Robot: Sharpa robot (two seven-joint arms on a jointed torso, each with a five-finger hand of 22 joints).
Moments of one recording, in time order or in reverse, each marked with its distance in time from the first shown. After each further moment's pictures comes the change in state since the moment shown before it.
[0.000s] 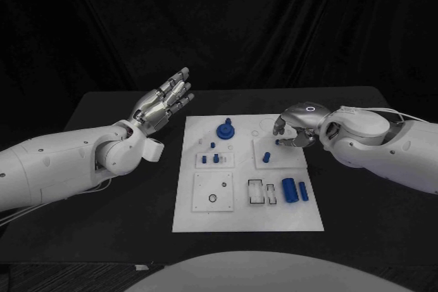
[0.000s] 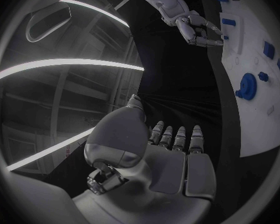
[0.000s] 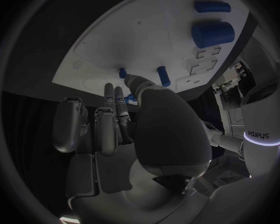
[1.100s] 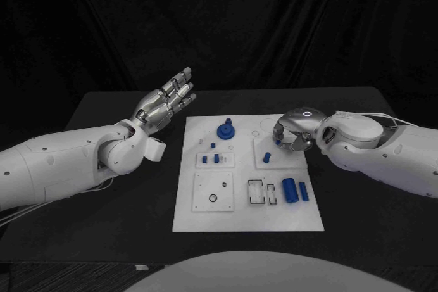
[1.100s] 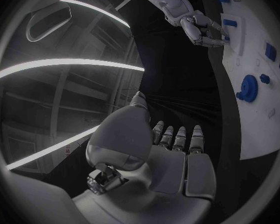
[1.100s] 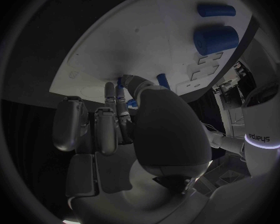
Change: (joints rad) left arm 0.000 0.012 0.000 -0.010 0.001 0.008 0.001; left_hand 0.127 -0.004 0.000 -0.006 0.075 0.002 0.002 0.000 0.000 0.000 0.021 0.008 0.001 0.000 0.007 0.000 -0.001 0.000 0.002 0.009 0.000 0.003; right arm -0.029 0.028 0.000 -0.038 0.000 0.002 0.007; right_hand 0.009 0.014 0.034 -0.034 0.020 0.048 -0.005 0.018 0.042 0.014 -0.008 0.043 0.018 0.000 0.000 -0.008 0.000 0.000 -0.003 -0.003 -0.013 0.001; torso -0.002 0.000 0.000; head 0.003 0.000
